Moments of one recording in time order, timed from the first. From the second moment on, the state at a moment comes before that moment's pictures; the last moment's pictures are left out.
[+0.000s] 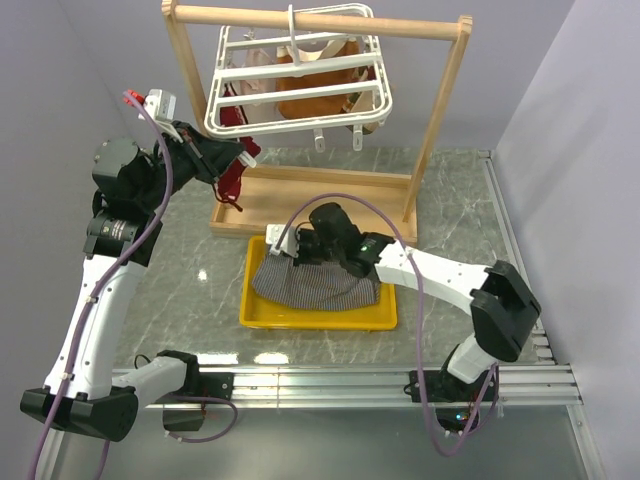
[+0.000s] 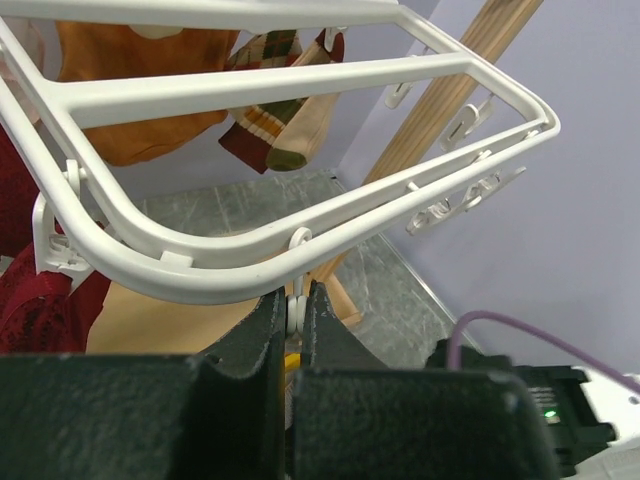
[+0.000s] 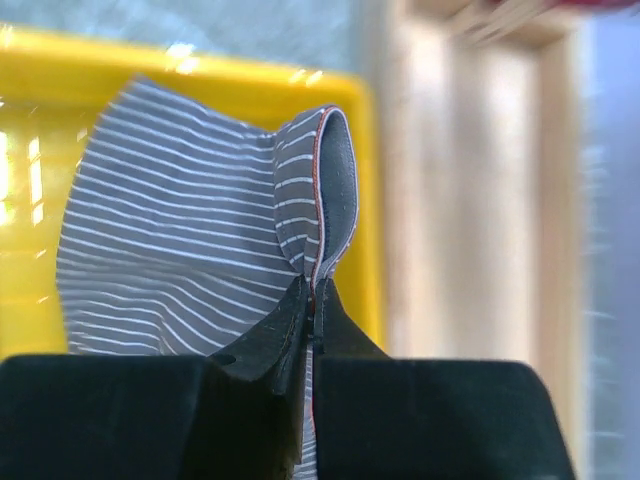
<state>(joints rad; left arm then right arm) -0.18 1.09 1.40 -0.22 0.50 -0.48 0.90 1.60 1.14 -0.12 -0.21 -0.70</state>
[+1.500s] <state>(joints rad) -0.18 1.11 1.41 -0.30 0.51 -0.34 0.92 1.60 1.66 -0.29 -0.04 -0.69</state>
